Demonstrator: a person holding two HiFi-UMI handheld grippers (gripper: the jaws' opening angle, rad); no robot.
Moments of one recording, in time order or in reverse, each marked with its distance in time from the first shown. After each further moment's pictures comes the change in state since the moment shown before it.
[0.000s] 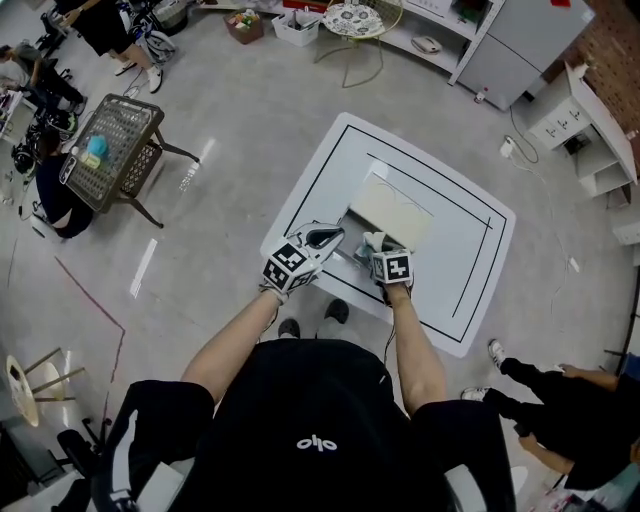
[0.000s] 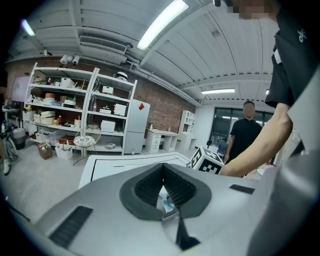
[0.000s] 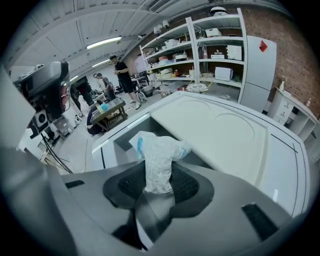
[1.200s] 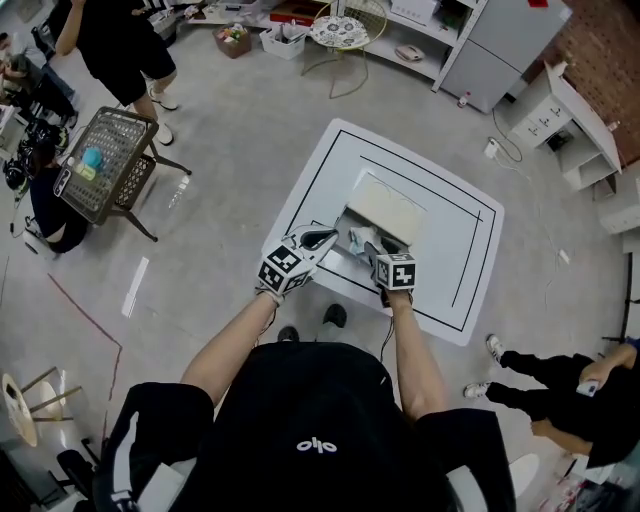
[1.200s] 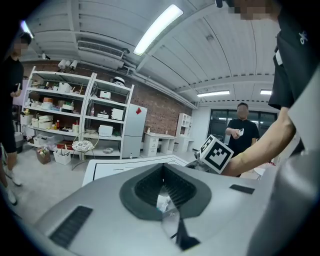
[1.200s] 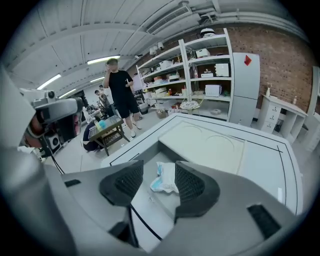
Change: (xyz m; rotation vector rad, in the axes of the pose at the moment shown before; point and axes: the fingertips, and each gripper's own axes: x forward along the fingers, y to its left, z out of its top) left arm -0.042 -0.013 0.003 0.032 -0.040 -0.024; right arm -0.064 0.035 0.026 0.048 -0.199 -0.069
